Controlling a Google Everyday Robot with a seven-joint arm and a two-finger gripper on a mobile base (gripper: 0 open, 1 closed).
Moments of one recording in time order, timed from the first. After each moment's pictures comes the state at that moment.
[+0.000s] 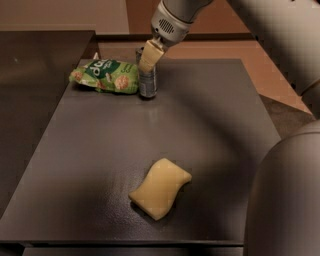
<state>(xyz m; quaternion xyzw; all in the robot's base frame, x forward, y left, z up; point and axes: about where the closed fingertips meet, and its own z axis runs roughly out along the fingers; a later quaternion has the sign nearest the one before) 0.648 0.011 0.938 -0.52 0.81 0.14 0.21</state>
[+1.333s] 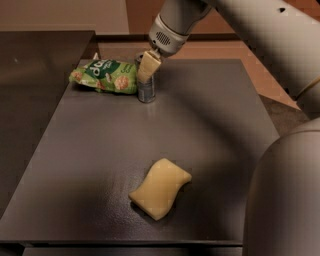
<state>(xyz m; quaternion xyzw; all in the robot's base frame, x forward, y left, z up) 0.651 0.017 0.910 -0.52 0.82 0.14 0.20</state>
